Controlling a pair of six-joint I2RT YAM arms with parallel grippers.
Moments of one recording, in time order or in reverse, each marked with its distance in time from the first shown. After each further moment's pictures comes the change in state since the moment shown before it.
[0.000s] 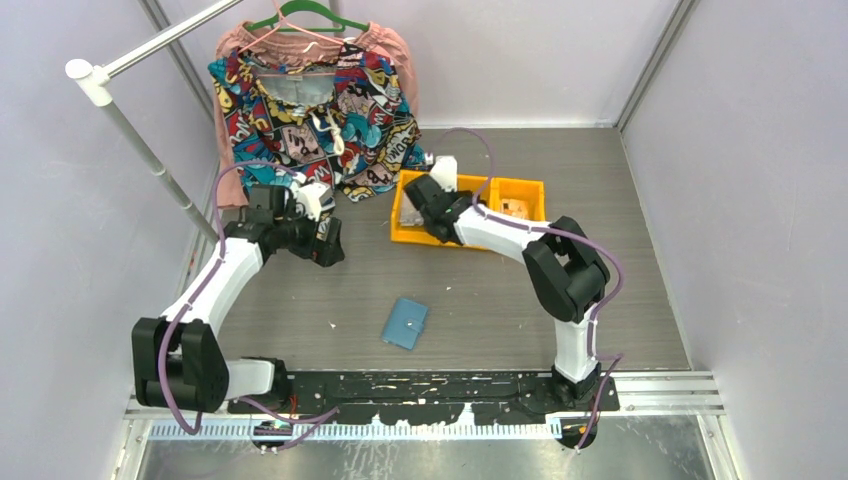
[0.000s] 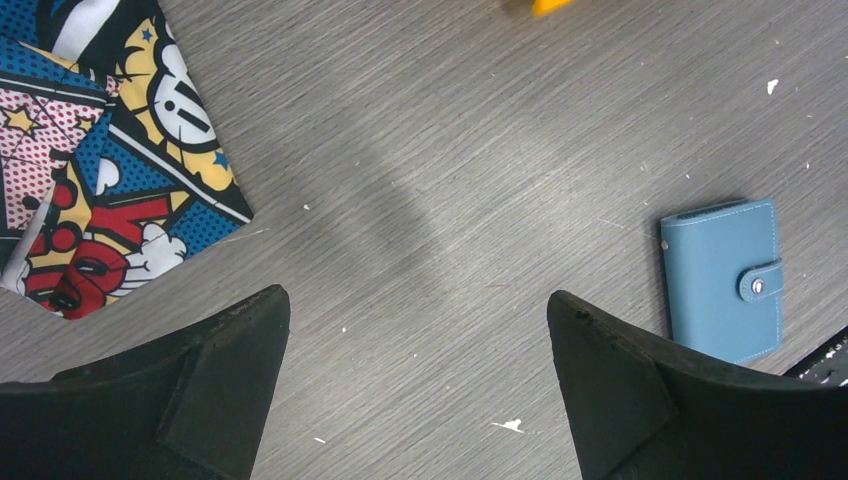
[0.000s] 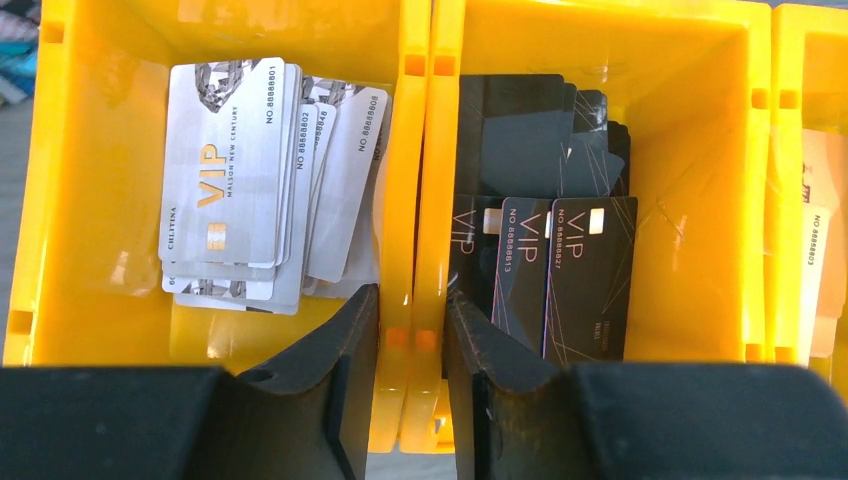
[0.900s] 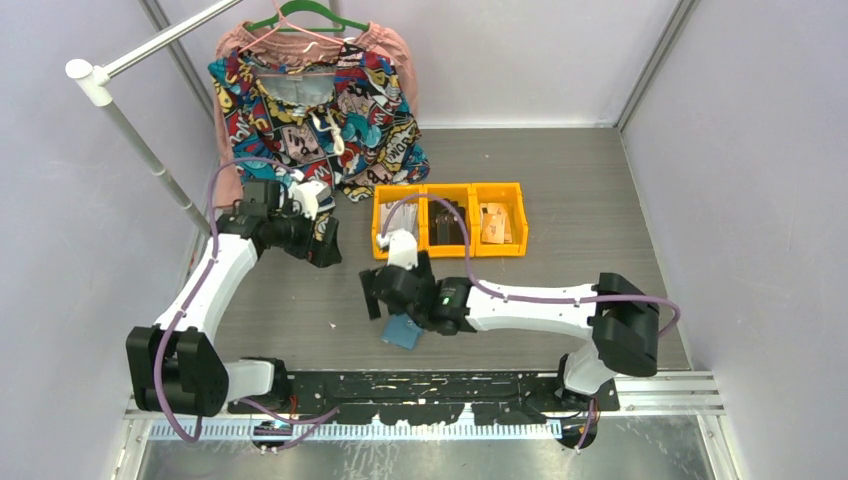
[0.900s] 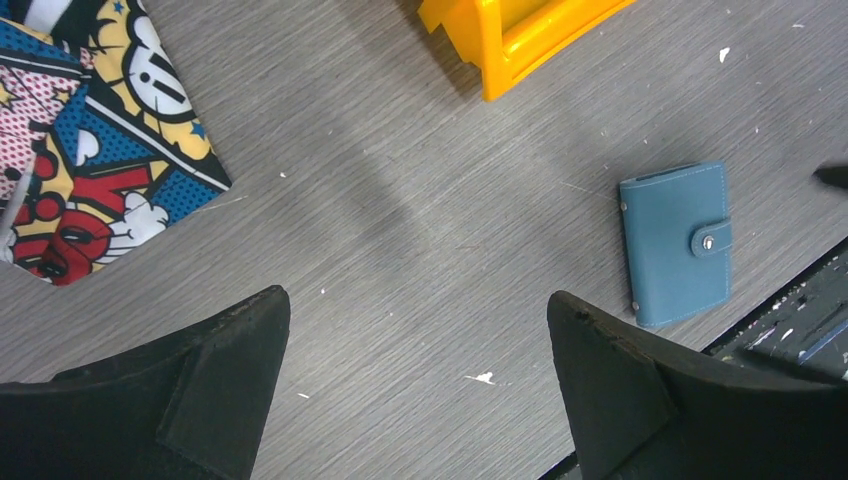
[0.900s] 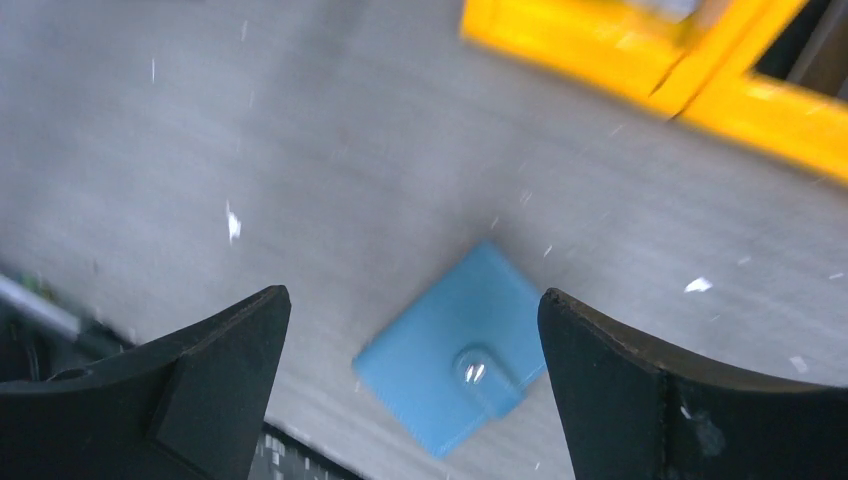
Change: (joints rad) left arm 0.008 -0.027 0.074 -0.169 0.032 0.027; right arm 0.526 -0.397 -0.287 -0.022 -0.048 0.180
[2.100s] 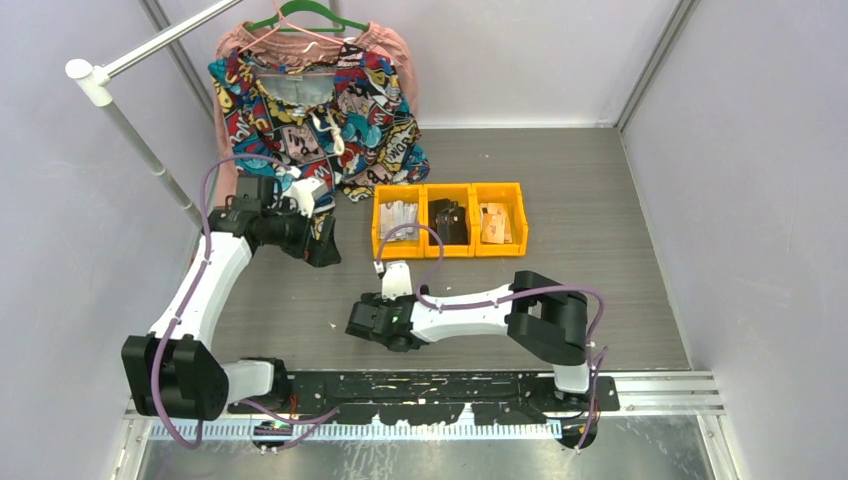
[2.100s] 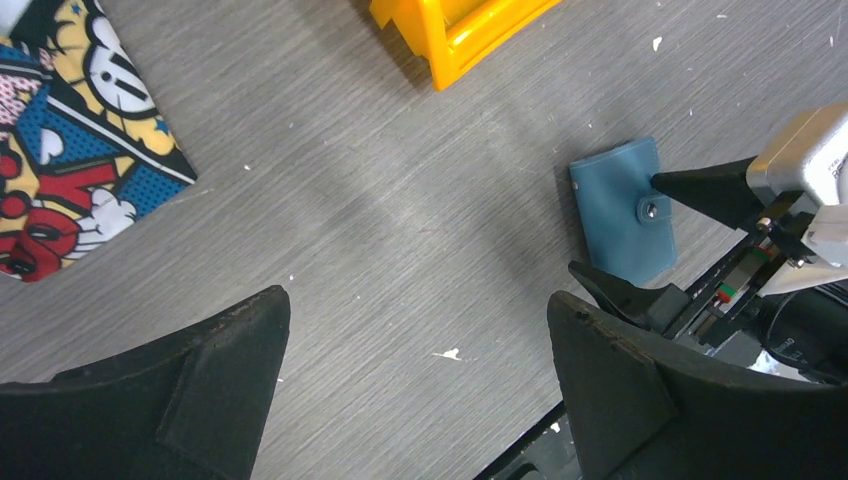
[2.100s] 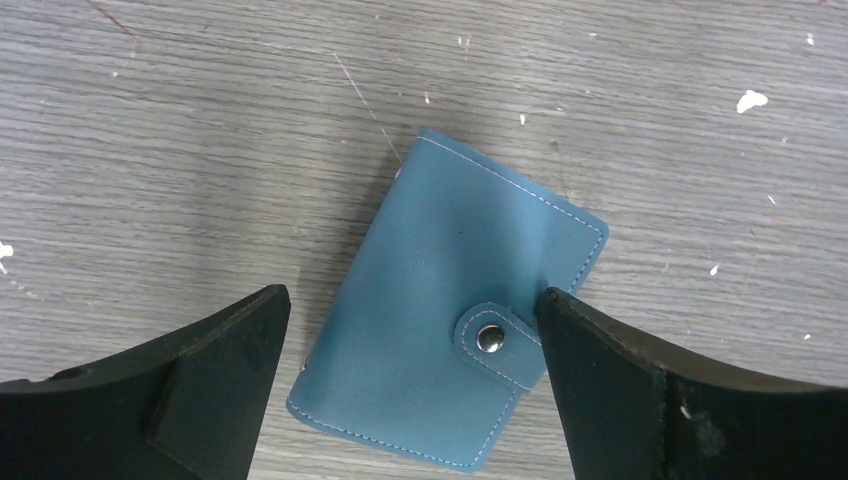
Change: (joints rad) left arm 0.018 -0.018 0.068 -0.121 0.075 0.014; right arm 0.111 0.343 0.142 -0.323 0.060 0.418
